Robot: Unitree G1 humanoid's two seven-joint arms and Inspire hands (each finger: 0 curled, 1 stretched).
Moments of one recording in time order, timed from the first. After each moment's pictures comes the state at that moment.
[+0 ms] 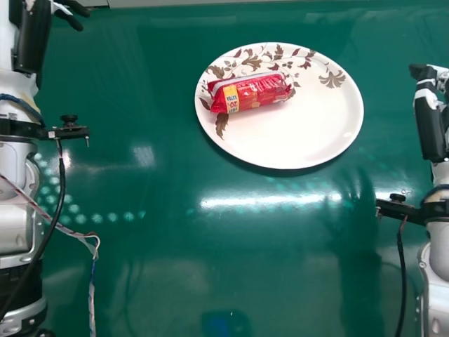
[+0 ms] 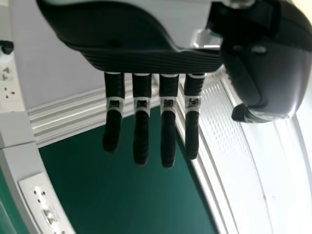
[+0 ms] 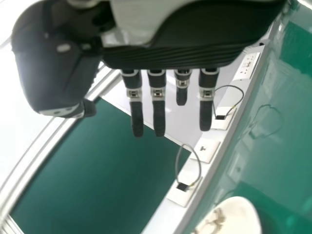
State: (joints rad) left arm -0.44 0.34 0.24 -0.15 0.09 -0.12 0.01; right arm -0.03 -0.26 -0.26 -0.51 -0.32 0.22 -0.06
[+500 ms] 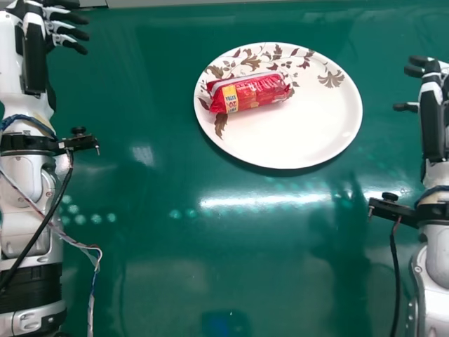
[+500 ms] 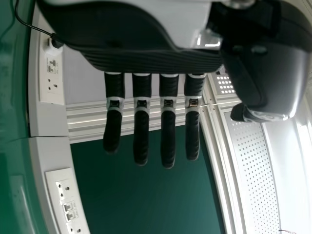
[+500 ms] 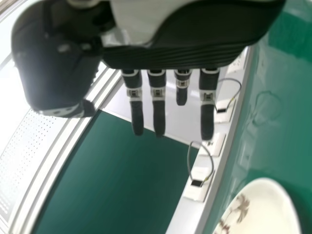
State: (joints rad) left arm -0.41 0.28 0.26 0.01 0.02 -0.20 0.04; right arm -0.06 -0.18 -0.23 -0.59 -0.24 0.28 -0.06
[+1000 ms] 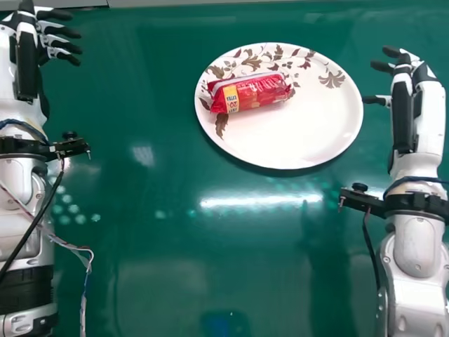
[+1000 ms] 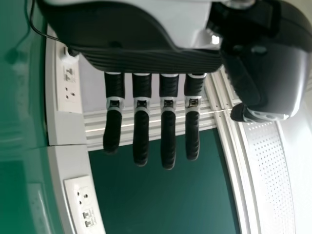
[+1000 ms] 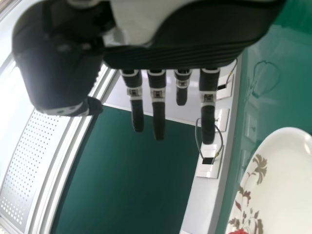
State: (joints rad) left arm -0.40 0.31 0.29 0.02 -0.02 -0.14 0.02; right arm -0.10 -0.10 -0.14 -0.59 -0.27 0.31 -0.11
